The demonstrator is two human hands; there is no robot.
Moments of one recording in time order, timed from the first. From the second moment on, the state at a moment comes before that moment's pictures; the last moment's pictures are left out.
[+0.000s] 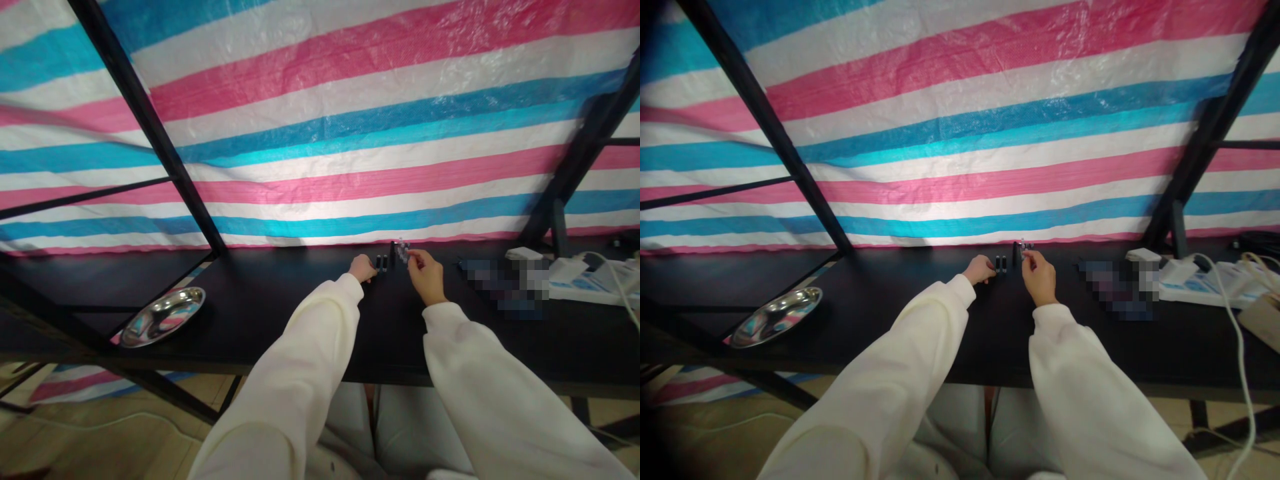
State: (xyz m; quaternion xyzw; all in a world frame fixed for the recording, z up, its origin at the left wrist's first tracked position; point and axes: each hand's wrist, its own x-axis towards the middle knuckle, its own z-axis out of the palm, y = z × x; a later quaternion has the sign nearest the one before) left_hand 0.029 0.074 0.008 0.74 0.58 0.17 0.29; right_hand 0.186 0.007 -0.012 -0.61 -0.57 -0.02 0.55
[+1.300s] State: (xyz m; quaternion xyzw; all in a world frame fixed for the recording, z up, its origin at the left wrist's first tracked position) left_hand -0.004 0.005 -0.002 0.82 0.50 0.25 0.12; right_hand 0.215 0.072 -0.031 -0.76 -0.55 0.06 0.34
